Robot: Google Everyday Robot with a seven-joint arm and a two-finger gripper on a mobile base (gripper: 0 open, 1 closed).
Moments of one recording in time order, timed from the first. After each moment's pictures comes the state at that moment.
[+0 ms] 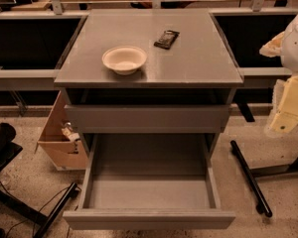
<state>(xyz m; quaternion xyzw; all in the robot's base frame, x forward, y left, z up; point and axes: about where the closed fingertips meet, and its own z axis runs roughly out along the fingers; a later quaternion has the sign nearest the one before) 0.438 -0.217 0.976 -0.60 0.78 -0.03 0.16</state>
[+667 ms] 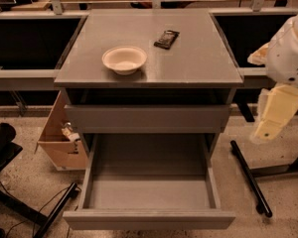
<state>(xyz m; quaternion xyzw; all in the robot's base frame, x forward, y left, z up) 0.441 -0.203 0.956 -0.61 0.78 -0.03 0.16</state>
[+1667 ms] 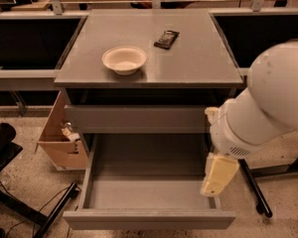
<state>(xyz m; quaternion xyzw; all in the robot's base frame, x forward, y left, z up) 0.413 -0.130 0.836 -0.63 0.75 -0.02 0.18</state>
